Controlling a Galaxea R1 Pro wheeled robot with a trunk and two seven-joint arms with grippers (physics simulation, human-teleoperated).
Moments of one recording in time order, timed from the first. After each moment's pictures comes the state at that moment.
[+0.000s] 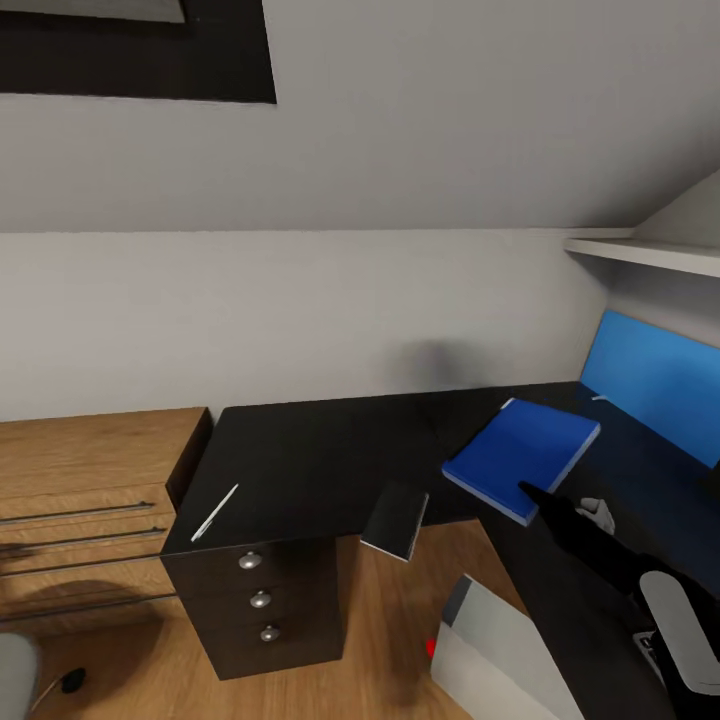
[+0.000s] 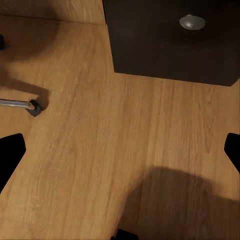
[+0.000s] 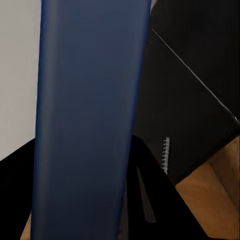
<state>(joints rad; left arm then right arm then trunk) -0.10 0.00 0.22 -0.28 0.03 -0.46 0.08 -0.31 -0.19 -0.31 -1.33 -1.03 0.66 0.16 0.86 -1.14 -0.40</state>
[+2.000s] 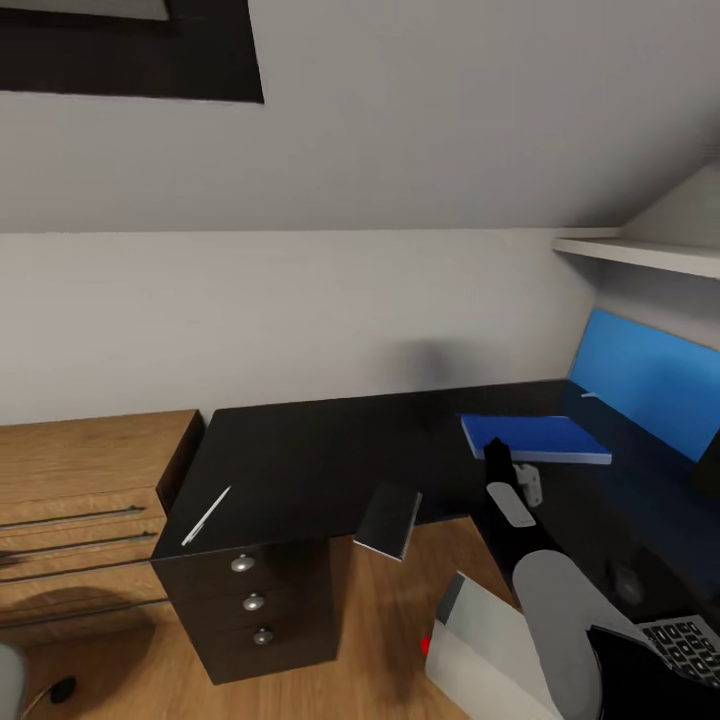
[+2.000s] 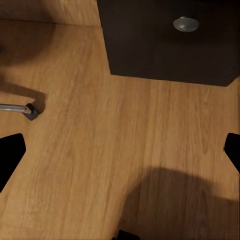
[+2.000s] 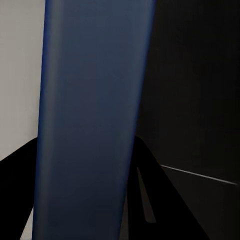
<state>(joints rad) -0.10 0.00 0.22 -0.28 0.04 -0.46 0.08 -0.86 0.08 -0.31 -0.51 -1.09 -0.32 -0.04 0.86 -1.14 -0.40</state>
